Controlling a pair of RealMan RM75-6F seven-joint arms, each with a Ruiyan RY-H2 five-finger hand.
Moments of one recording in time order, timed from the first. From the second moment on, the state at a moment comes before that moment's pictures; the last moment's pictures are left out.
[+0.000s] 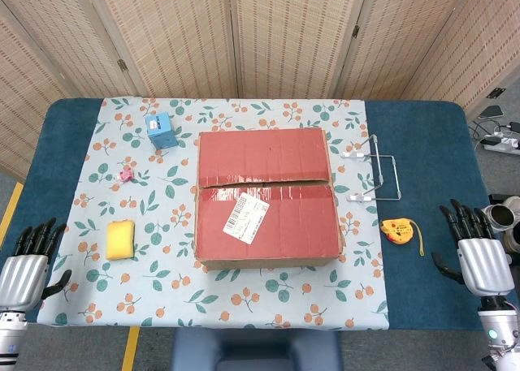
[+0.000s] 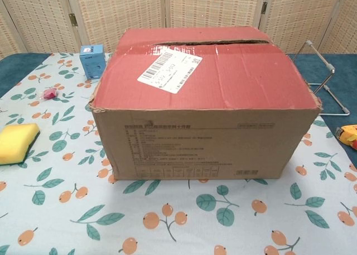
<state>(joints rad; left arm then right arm) -0.12 -1.15 -0.04 -1.59 1.47 1.42 0.15 0.10 -1.13 0.07 -1.60 -1.47 1.44 -0.11</state>
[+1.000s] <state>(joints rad) -0.15 -1.15 -0.07 -1.56 1.41 1.39 0.09 0.33 -1.19 0.19 -1.43 -1.56 1.34 0.04</state>
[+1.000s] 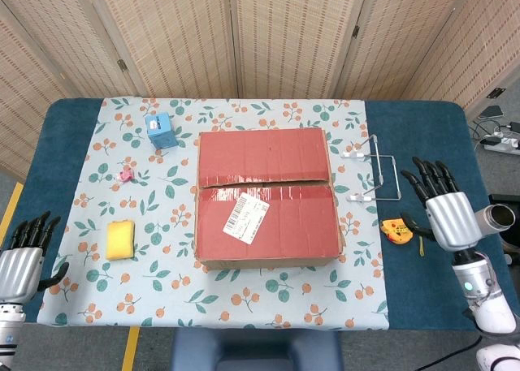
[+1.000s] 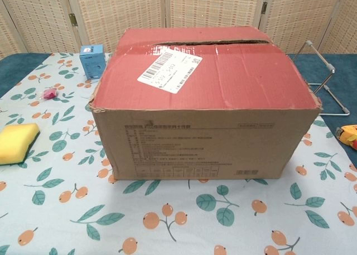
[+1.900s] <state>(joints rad) -0.13 -1.10 -0.09 -1.58 1.35 1.40 0.00 0.63 -1.51 0.25 -1.13 -1.50 1.19 0.11</state>
